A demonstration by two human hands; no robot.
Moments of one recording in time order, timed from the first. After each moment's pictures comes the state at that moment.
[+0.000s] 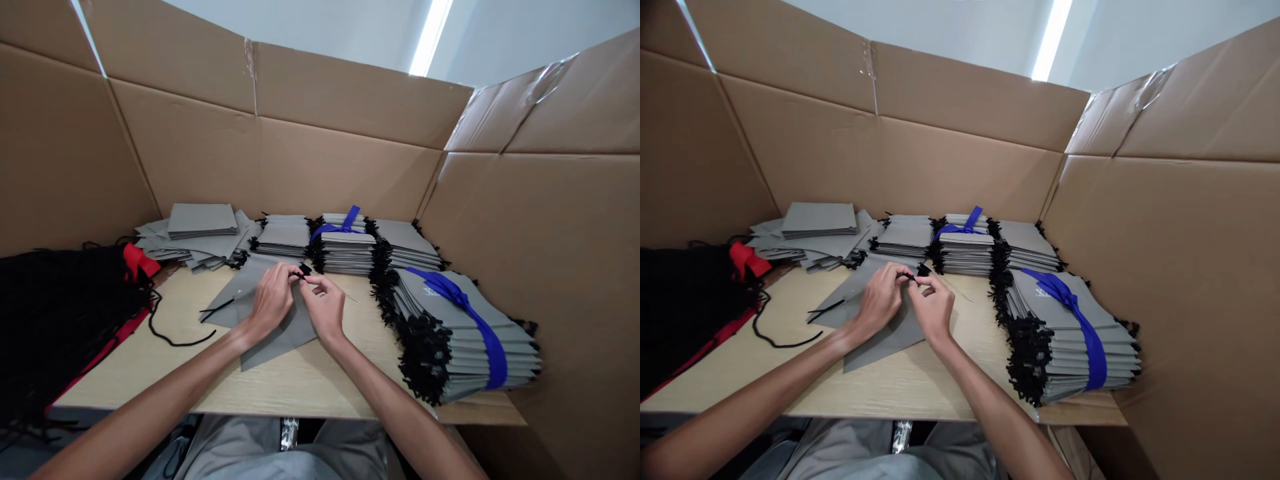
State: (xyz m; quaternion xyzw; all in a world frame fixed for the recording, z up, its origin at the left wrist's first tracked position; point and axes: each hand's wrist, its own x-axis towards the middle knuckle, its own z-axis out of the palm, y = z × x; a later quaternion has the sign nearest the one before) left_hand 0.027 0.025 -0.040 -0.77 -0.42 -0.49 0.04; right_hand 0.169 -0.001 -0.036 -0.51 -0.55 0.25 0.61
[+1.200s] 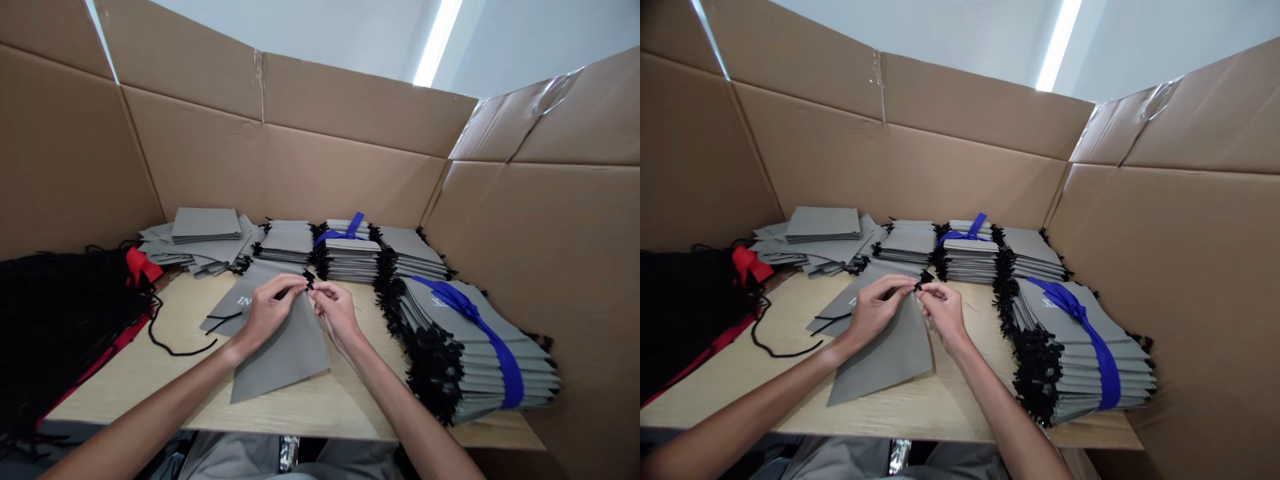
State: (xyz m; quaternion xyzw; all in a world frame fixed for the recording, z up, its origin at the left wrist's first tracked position) left_hand 0.020 0.017 -0.032 -0.71 -0.28 -0.63 -0.12; right_hand 0.190 0.006 -0.022 -0.41 -0.51 0.49 0.58
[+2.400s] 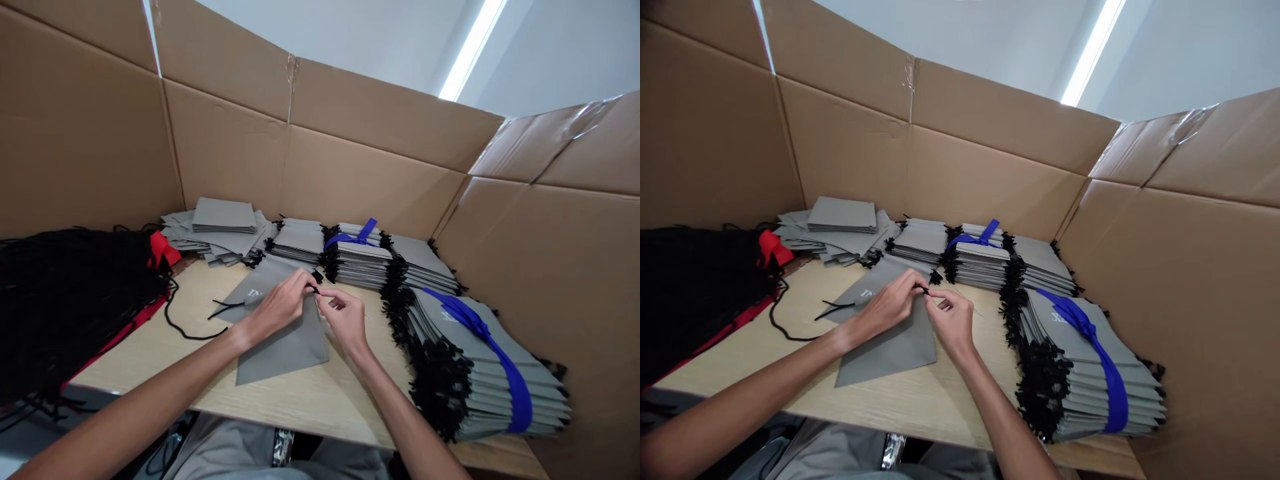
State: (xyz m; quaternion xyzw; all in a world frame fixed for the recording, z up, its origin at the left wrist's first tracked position) left_hand 0.010 0.027 -0.038 -0.83 -0.31 -0.47 -0.02; right_hand 0.193 -0.006 -0.027 -0.47 -0.62 0.29 0.55
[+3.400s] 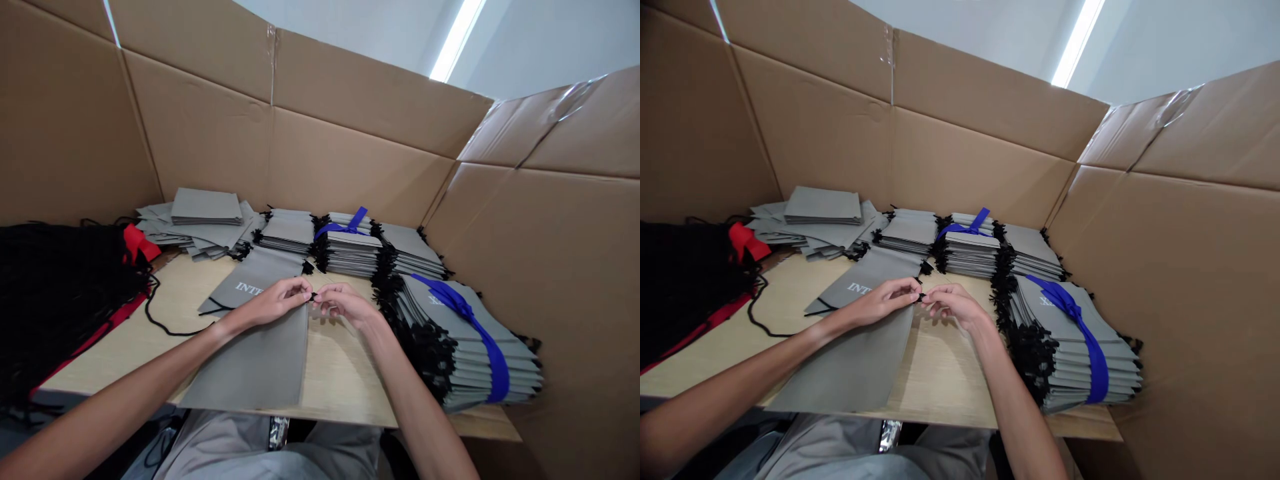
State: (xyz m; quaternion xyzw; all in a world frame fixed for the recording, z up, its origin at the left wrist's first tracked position) left_hand 0.009 0.015 -0.019 -0.79 -0.27 -0.36 -0.41; right_hand 0.236 0.014 -0.005 -0.44 -0.55 0.63 0.33
